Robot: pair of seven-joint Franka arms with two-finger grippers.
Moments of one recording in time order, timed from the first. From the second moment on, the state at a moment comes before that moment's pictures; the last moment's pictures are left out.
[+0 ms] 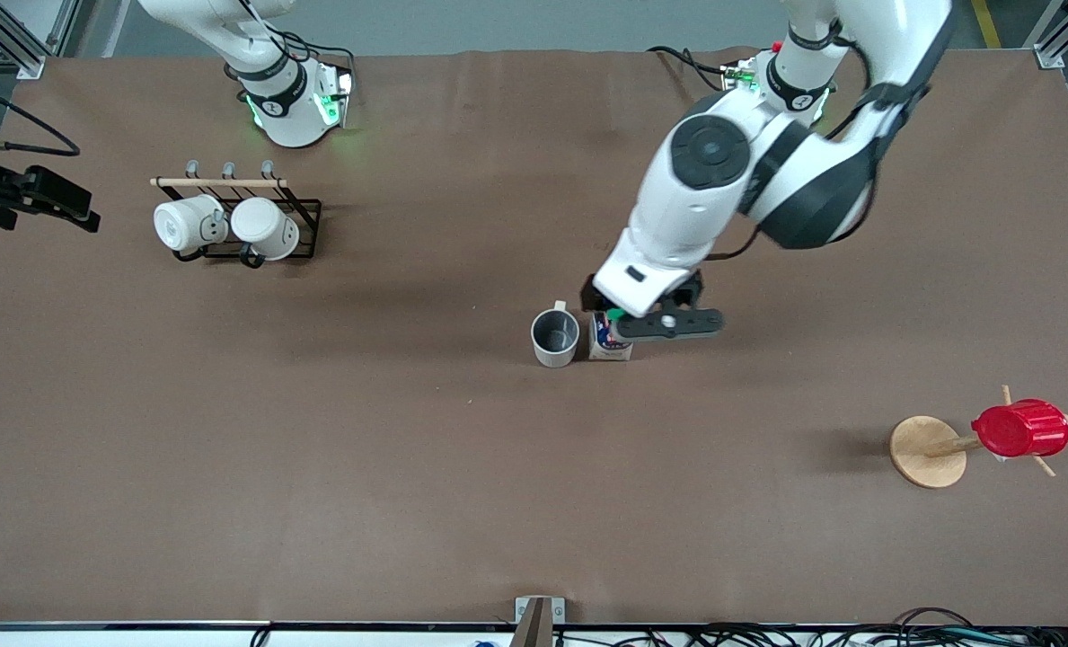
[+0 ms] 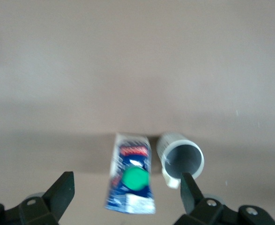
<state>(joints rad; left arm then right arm) -0.11 0.40 -0.56 -1.50 0.22 1.94 -0.81 0.08 0.04 -0.09 -1.43 -0.01 1.39 0.04</state>
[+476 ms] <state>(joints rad) -0.11 0.21 -0.23 -1.50 0.01 1.80 -0.41 0.07 0.04 -0.09 -1.43 -0.01 1.39 0.03</state>
